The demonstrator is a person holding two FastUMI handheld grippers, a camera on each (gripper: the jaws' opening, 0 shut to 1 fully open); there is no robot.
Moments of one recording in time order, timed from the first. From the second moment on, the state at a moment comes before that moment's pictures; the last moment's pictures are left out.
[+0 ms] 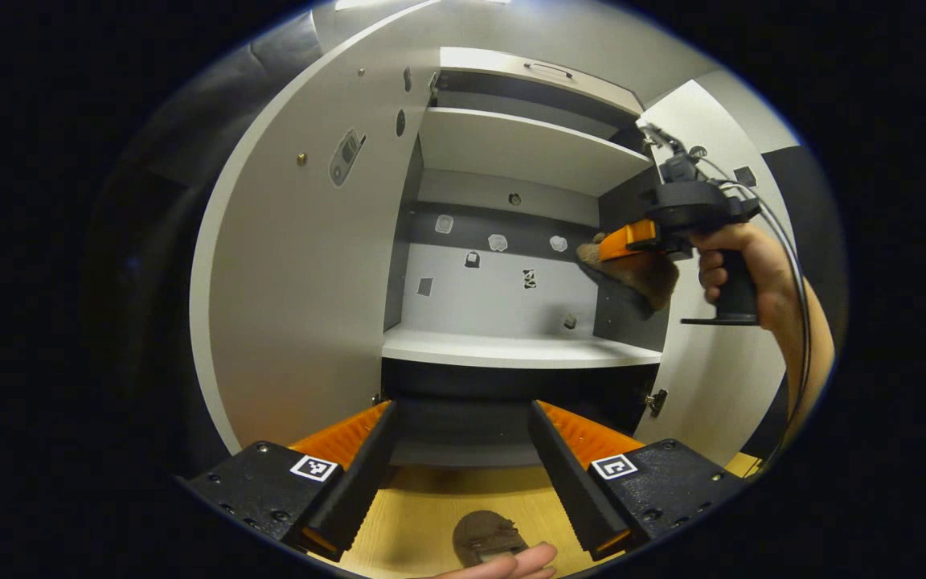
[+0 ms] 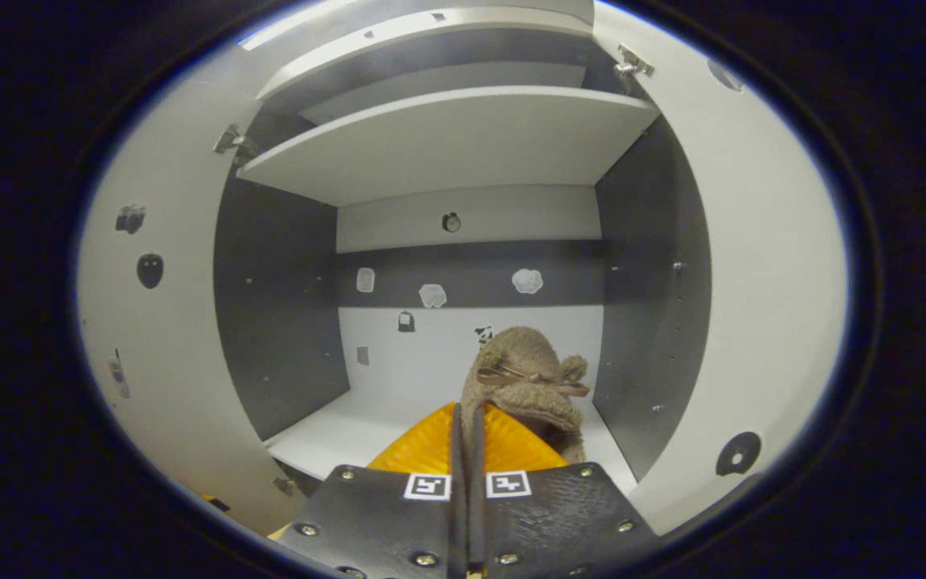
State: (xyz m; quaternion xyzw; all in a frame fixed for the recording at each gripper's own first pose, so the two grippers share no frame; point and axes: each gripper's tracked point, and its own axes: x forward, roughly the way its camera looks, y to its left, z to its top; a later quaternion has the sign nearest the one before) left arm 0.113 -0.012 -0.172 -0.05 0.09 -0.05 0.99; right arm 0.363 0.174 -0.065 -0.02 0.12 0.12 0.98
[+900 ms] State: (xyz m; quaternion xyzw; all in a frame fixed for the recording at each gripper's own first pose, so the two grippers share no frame) left arm 0.098 -0.014 -0.209 -0.02 0.13 -0.04 0.99; right arm 0.440 0.170 -0.127 -0.18 0.13 0.07 0.97
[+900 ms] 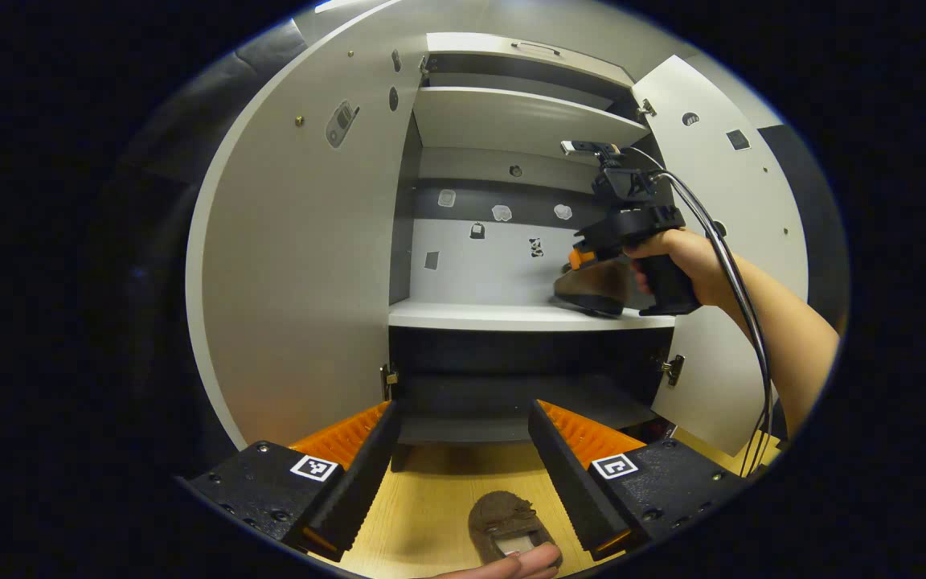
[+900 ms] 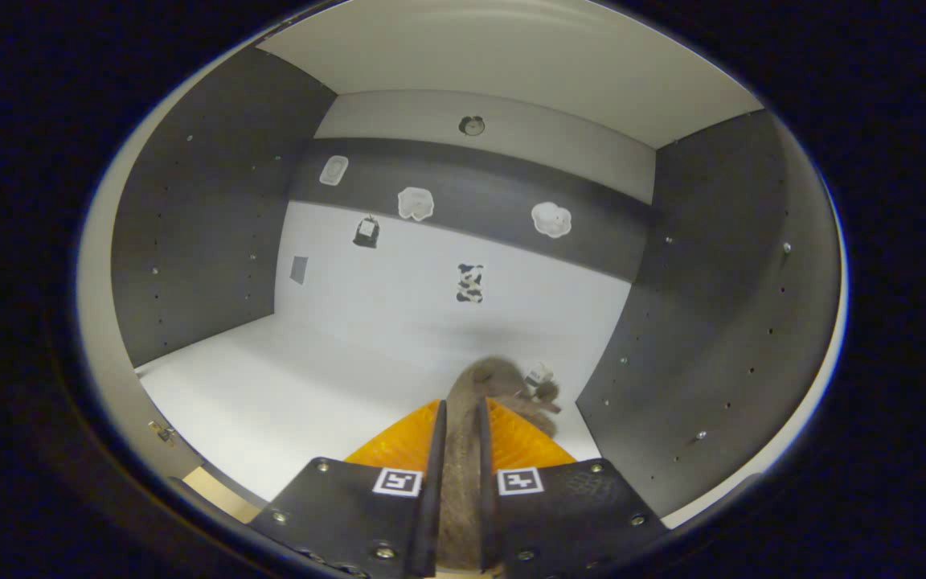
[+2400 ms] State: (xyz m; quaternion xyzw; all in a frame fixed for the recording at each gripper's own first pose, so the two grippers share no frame) left arm 0.035 -0.048 -0.397 -0.01 0.36 -0.06 0.93; right arm 0.152 0.115 -0.058 0.00 0.00 0.10 0.99
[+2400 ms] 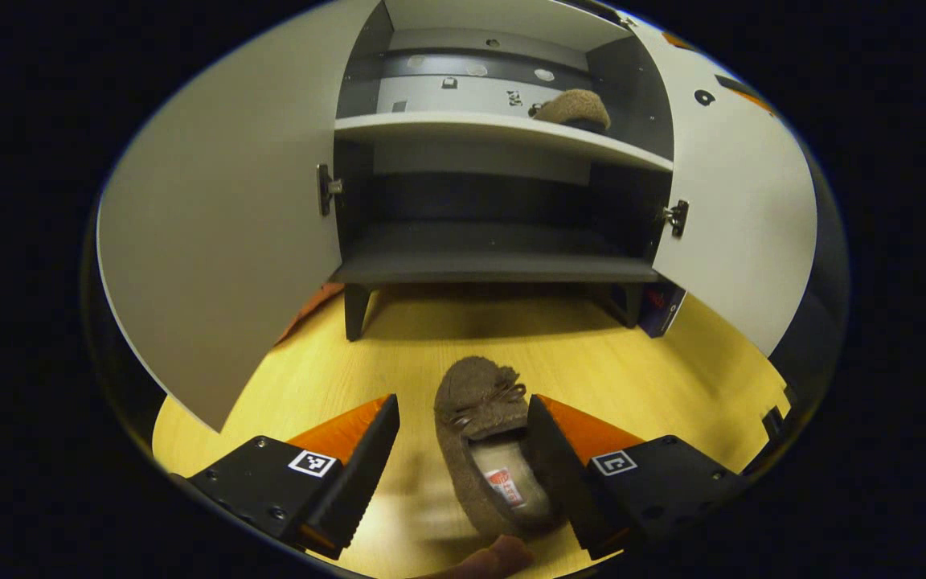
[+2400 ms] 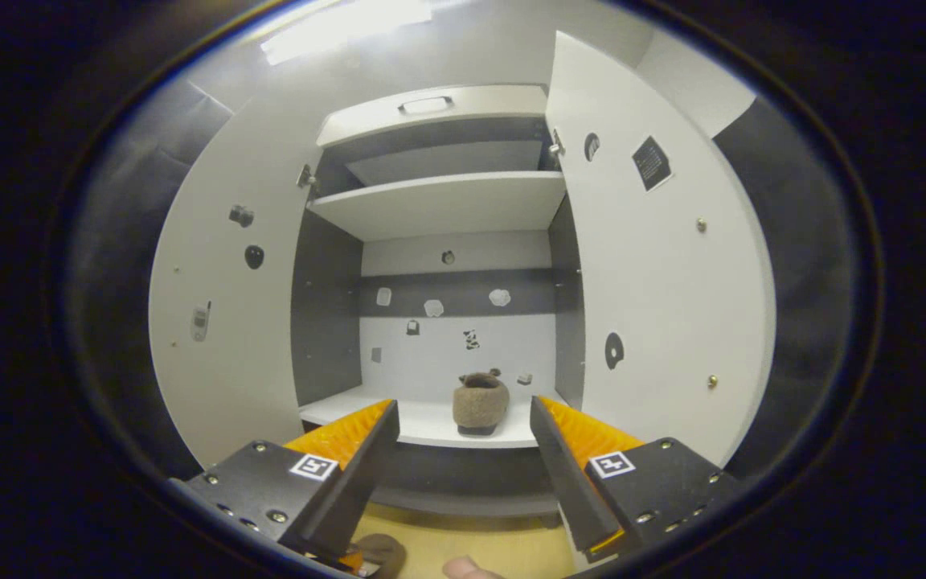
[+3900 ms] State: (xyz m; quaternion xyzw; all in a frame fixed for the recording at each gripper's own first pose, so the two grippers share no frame) left arm 0.051 -0.030 -0.352 -0.01 0.31 -0.06 0.95; right arm 0.107 0.072 -0.129 0.06 0.05 0.09 0.99
